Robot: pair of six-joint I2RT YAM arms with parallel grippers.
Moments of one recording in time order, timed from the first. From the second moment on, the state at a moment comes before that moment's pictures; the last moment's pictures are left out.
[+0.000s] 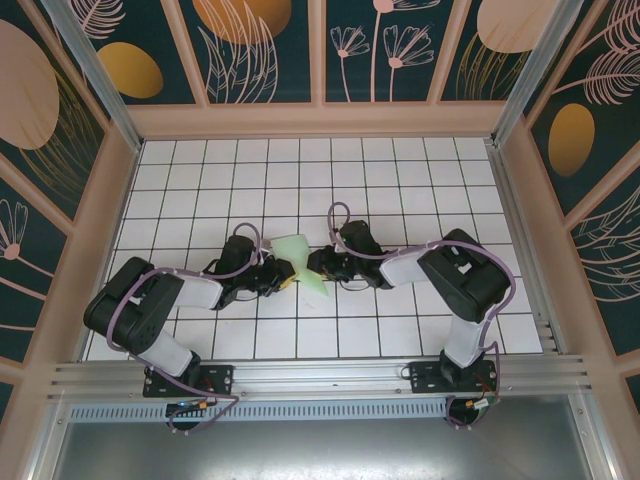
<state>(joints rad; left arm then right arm) -0.49 1.58 0.40 0.50 0.59 -1.20 0.73 1.81 0.73 0.42 -0.48 1.02</state>
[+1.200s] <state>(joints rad) -0.49 1.58 0.41 0.48 0.59 -1.23 1.12 1.76 0.64 0.41 0.32 -0.11</state>
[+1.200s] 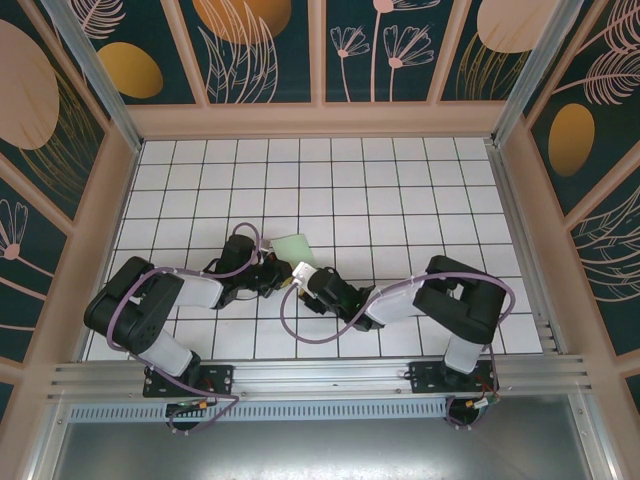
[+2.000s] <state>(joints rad) -0.47 1.52 0.48 0.36 0.57 -1.21 1.13 1.82 0.64 0.55 0.39 -0.24</state>
